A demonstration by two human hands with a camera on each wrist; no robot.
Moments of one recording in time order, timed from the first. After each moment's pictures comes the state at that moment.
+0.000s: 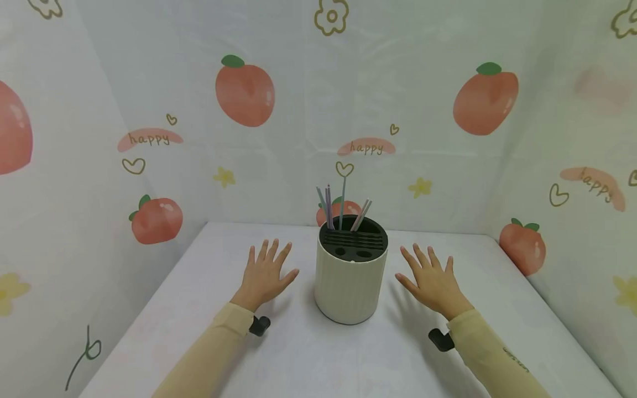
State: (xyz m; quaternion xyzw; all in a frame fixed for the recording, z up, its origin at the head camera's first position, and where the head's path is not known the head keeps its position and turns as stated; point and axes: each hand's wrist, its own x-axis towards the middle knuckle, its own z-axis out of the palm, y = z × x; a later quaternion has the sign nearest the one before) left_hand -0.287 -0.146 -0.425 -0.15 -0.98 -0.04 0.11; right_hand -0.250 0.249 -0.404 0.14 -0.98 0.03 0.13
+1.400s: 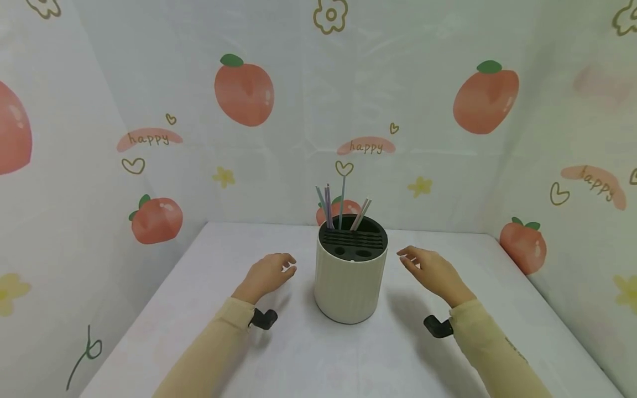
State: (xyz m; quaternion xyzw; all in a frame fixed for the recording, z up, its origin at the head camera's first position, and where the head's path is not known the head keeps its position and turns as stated) left_hand -0.292 -0.133 -0.404 -0.15 -0.97 -0.20 0.03; right_hand -0.265 0.249 -0.378 0.17 -0.96 0.21 0.11
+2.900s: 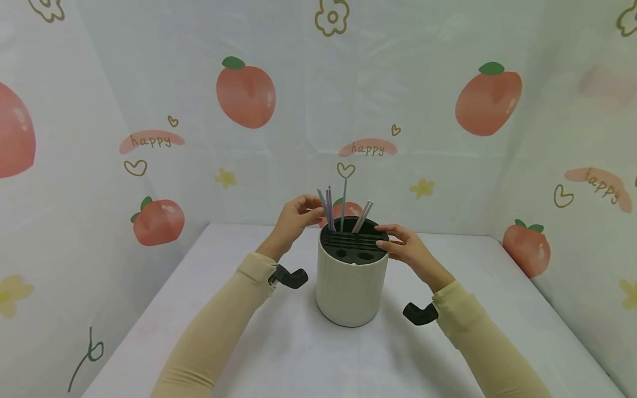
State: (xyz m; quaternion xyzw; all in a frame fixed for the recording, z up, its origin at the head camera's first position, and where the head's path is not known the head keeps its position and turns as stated) left_hand -0.327 -0.081 -0.312 -0.21 -0.72 -0.66 0.02; right_hand -0.290 0.206 -0.350 0.15 -0.78 0.61 -0.05
